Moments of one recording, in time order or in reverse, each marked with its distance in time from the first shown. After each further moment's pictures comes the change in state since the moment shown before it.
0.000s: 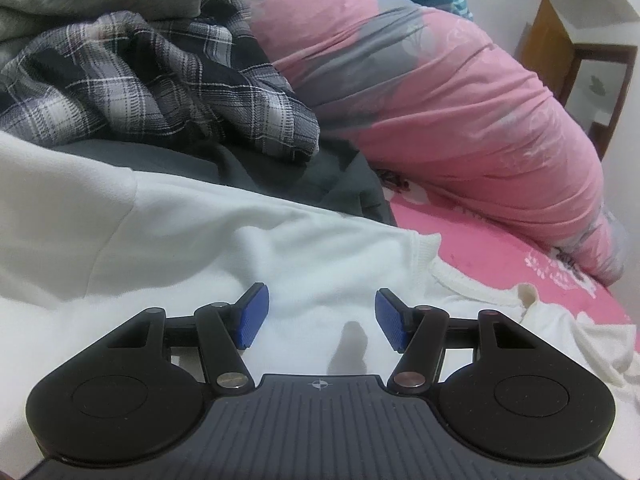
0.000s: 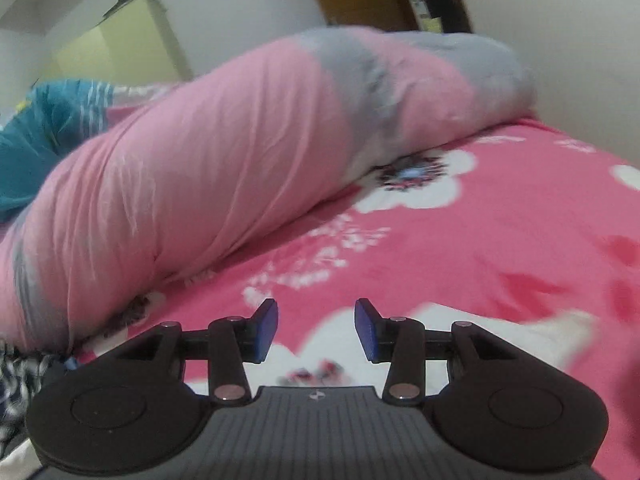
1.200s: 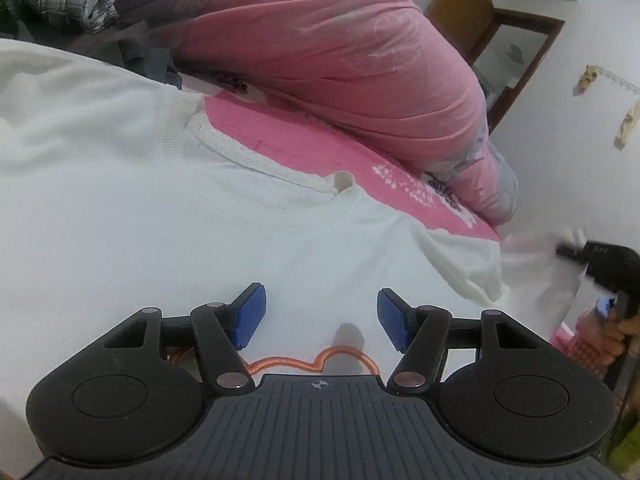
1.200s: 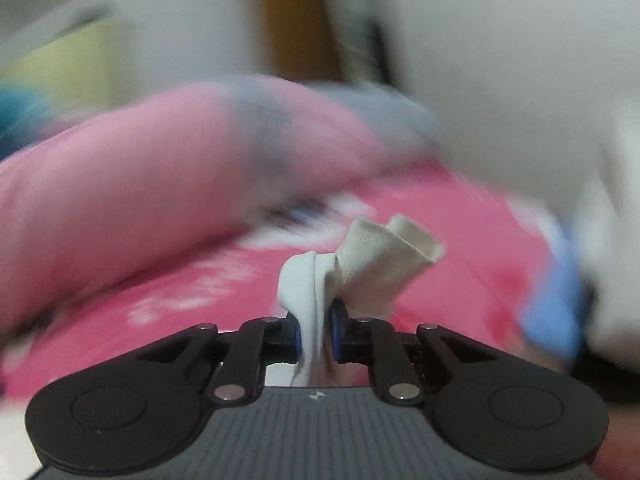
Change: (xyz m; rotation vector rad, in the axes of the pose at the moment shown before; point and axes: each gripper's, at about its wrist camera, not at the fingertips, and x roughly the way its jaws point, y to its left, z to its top) left arm -0.008 -0.109 -0.059 -0.012 0.191 -0.298; right arm -0.014 -0.002 -0.059 -0.310 -0.204 -0.115
